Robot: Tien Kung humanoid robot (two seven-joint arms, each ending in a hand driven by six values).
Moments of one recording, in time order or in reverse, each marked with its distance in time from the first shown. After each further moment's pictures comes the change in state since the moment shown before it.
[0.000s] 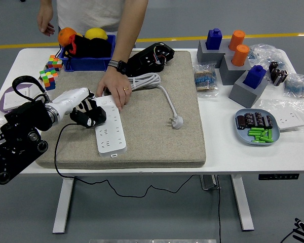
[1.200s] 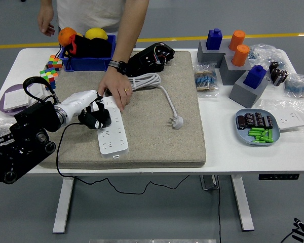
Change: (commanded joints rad) left arm -0.029 -0.029 0.050 0.004 -0.038 0.015 -0.010; right arm -0.001 0.004 -0.005 -0.002 0.003 0.002 0.001
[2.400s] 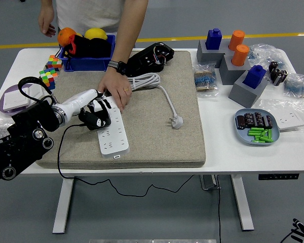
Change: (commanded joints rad) left arm 0.013 -0.002 -0.041 0.021 -0.129 -0.014 -0.046; right arm -0.002 0.001 -0.007 -0.001 -0.002 0.003 0.005
